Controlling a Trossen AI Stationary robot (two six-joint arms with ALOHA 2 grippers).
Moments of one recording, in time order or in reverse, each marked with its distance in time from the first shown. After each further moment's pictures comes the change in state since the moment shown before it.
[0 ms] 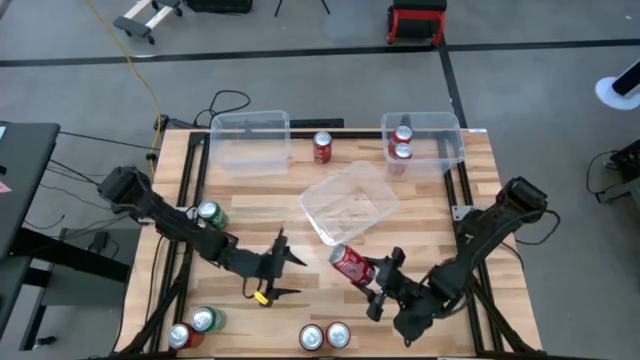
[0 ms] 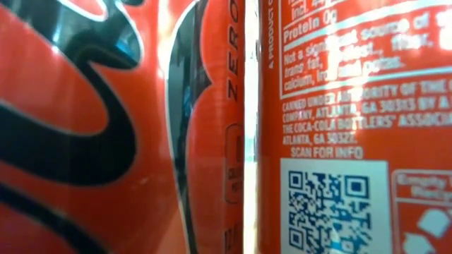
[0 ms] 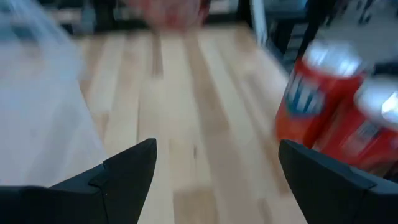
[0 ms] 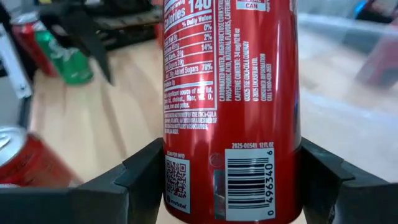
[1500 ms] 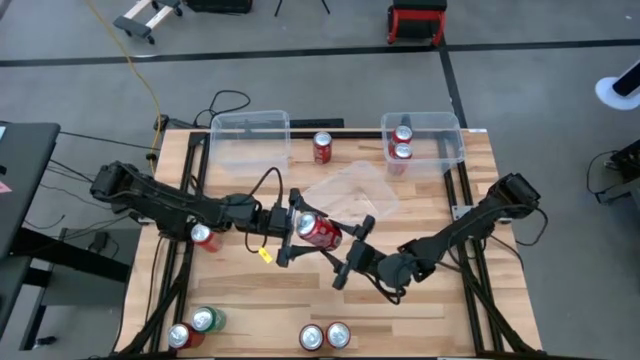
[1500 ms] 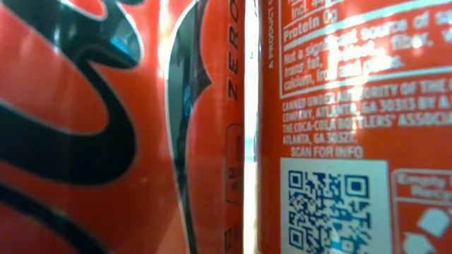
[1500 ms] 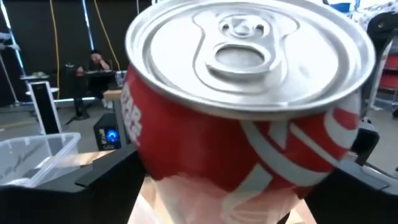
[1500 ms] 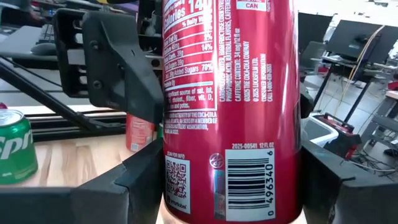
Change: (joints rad) left arm 0.318 -0.069 0.139 0.259 0.266 0.178; right arm -0.253 0.012 0.000 0.813 -0.028 -0.979
